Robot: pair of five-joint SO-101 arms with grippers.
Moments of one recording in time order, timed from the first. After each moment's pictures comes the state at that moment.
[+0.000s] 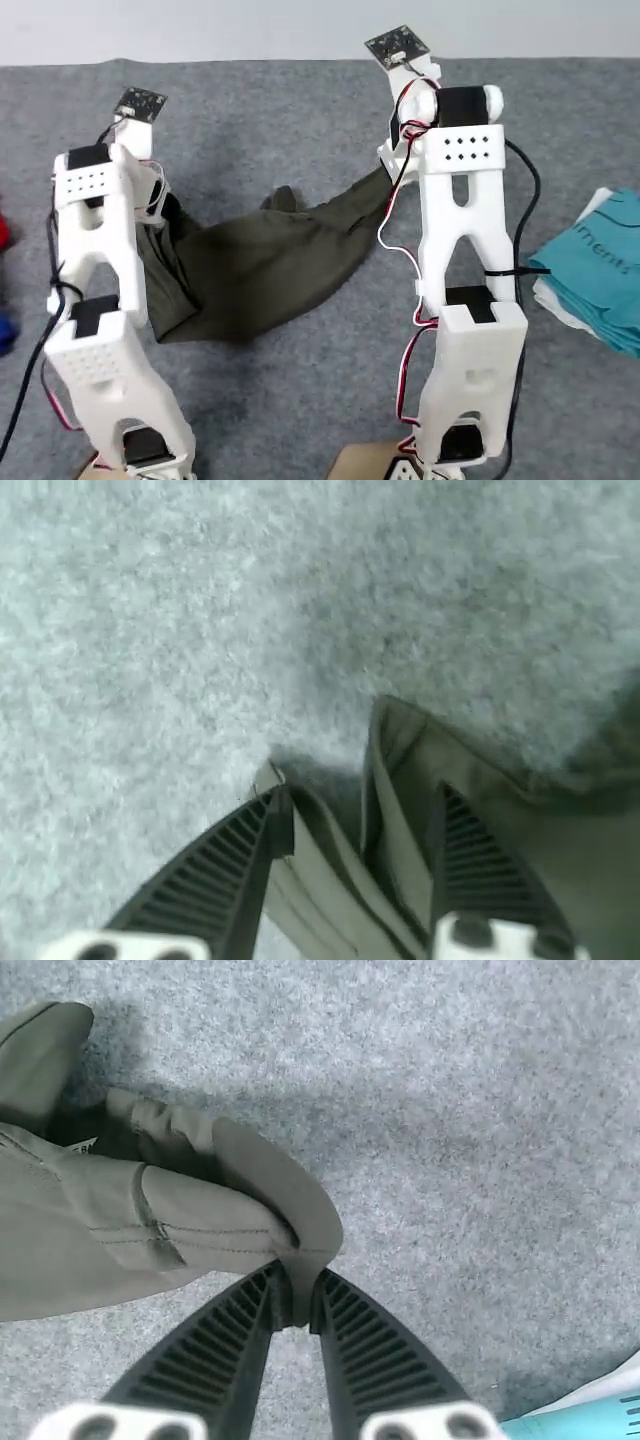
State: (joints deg) left arm -17.0 29.7 -15.6 73.0 -18.9; right arm -8.4 31.6 -53.5 100.5 19.7
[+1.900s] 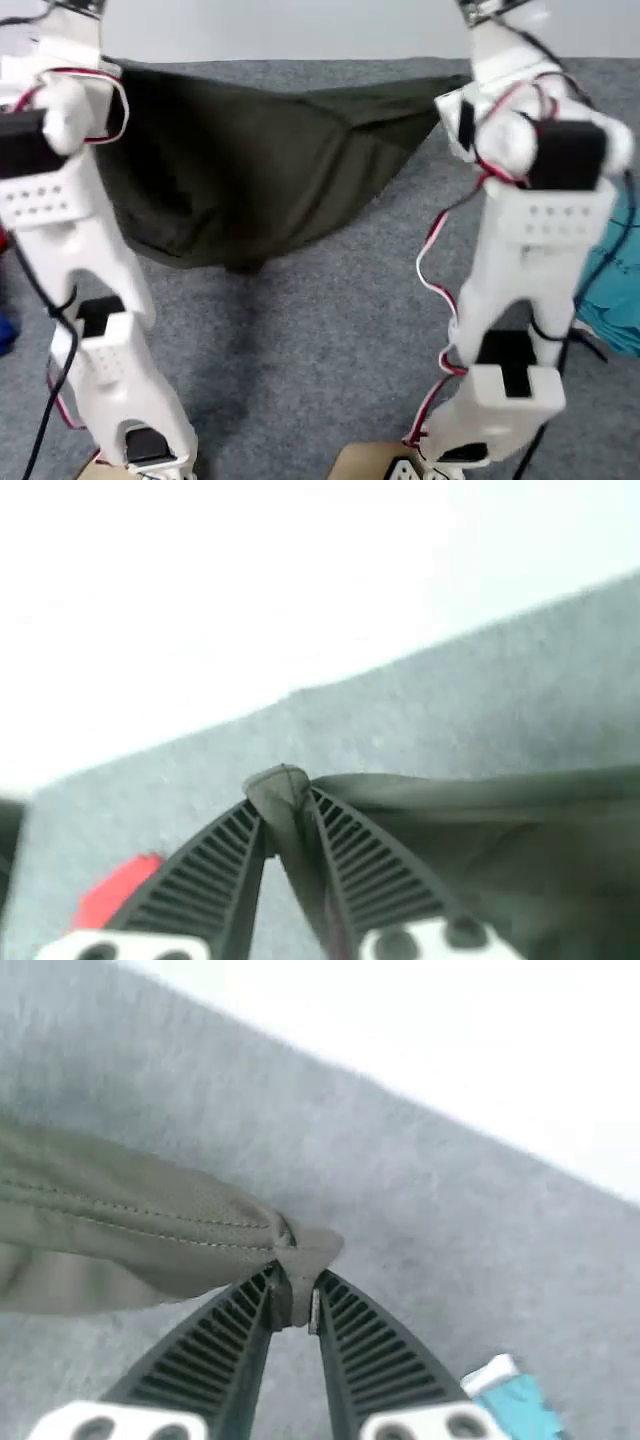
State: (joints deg) left arm -14.0 25.9 -82.3 99.4 -18.9; right arm -2.6 8.4 -64.7 100.5 22.2
